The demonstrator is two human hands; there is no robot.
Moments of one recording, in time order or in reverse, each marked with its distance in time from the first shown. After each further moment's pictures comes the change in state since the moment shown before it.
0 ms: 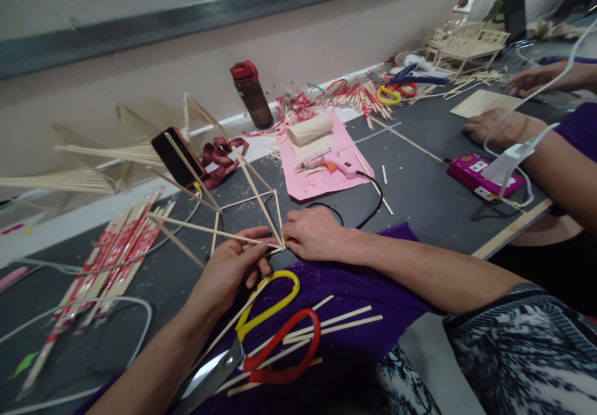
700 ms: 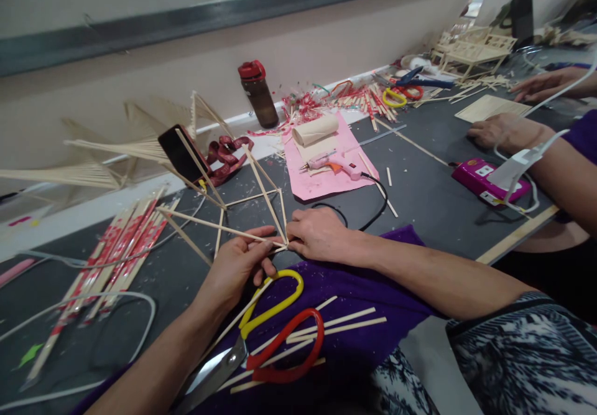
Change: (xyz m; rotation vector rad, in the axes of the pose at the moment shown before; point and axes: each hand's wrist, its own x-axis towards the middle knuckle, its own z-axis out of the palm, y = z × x) left_hand 0.003 -0.006 -0.001 0.022 -0.025 0.016; right_hand 0.001 -0.003 -0.001 -0.004 -0.015 0.014
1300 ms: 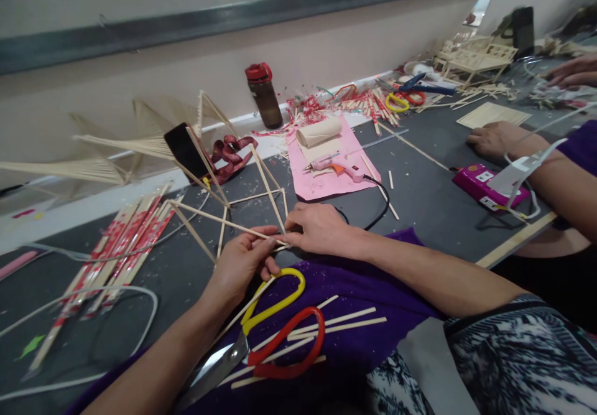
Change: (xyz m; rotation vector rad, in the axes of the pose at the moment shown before) left_hand -0.001 -0.003 0.004 -0.004 0.026 0.029; right_hand 0.007 0.001 0.000 0.260 0.119 0.089
